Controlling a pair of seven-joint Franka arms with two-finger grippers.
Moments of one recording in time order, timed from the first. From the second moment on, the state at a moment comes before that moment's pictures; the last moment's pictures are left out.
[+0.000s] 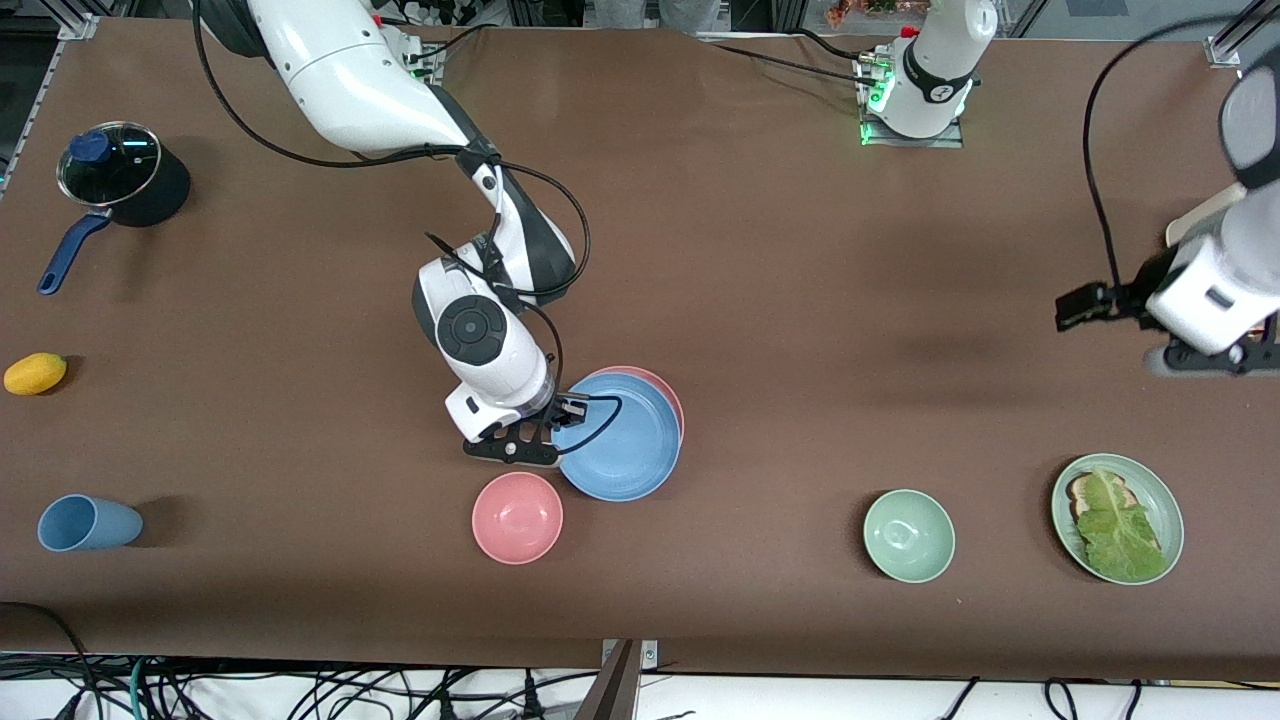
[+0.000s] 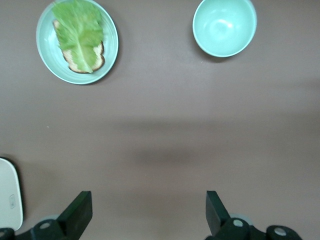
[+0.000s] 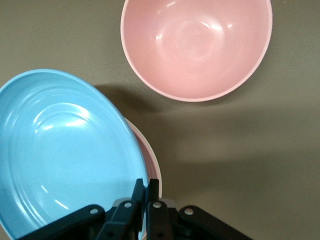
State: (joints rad) left arm 0.08 0.11 -0.09 -1.61 0.05 1.66 -0.05; right arm 0.52 0.83 0.01 -1.26 0.04 2.19 0.64
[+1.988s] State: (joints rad) left arm 0.06 -0.02 -0.03 -1.72 -0.05 1.71 -0.04; right arm 0.34 0.24 -0.17 -1.51 0.04 1.72 0.23
